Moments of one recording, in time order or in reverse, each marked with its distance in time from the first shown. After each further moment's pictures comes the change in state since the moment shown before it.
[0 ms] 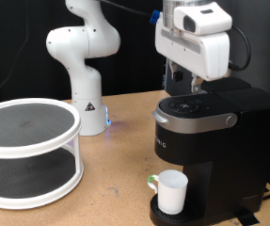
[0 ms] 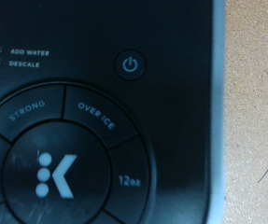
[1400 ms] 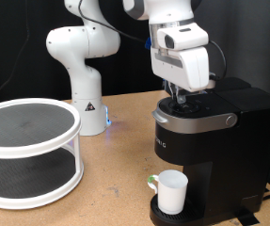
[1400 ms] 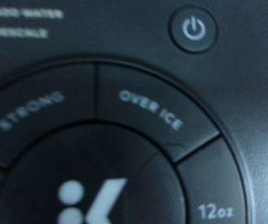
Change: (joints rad) arm 0.004 -0.125 0.013 -0.304 0.044 0.356 0.058
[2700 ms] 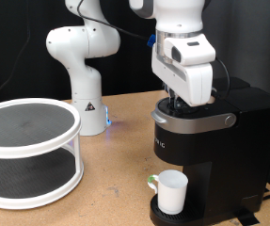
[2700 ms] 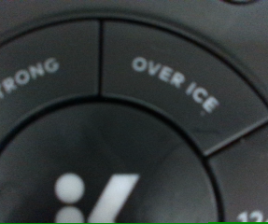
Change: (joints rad) arm -0.005 0.100 -0.001 0.135 -0.065 -0.225 0.031
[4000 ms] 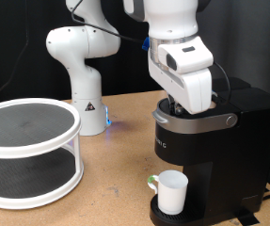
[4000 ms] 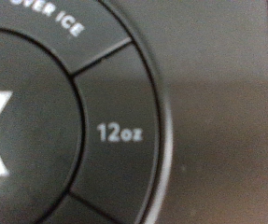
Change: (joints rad) arm -0.017 0.067 -0.039 0.080 0.101 -0.018 -0.121
